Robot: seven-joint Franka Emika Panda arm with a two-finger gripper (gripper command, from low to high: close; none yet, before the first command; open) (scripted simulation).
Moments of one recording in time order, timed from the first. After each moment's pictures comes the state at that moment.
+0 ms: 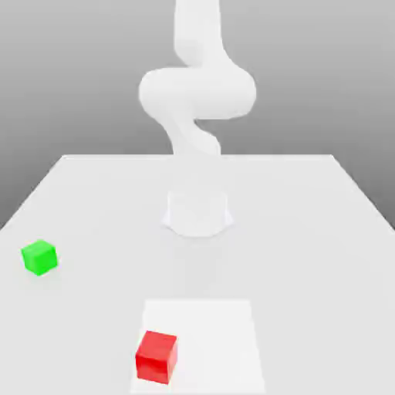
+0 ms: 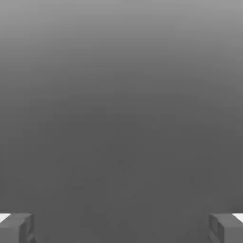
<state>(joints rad) -0.01 -0.71 0.00 -2.32 0.00 2.34 0.81</state>
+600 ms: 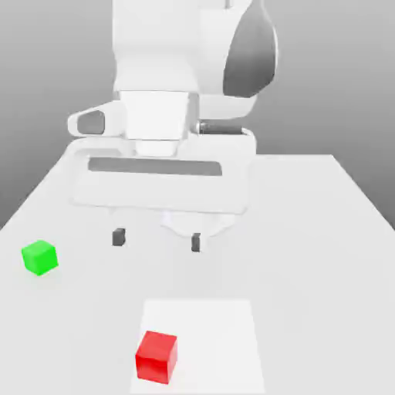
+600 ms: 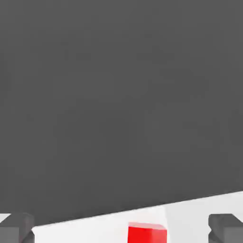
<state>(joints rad) -0.07 -0.05 -0.04 -2.48 0.01 2.61 0.87</state>
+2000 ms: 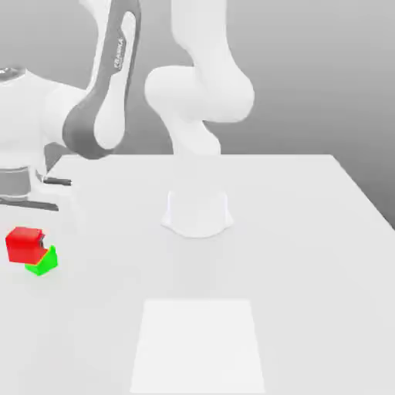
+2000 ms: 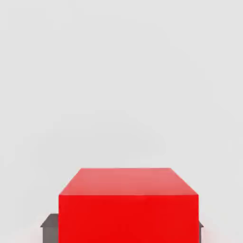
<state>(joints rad) -0.56 -0.06 -0.32 -2.70 -0.15 2.66 0.12</state>
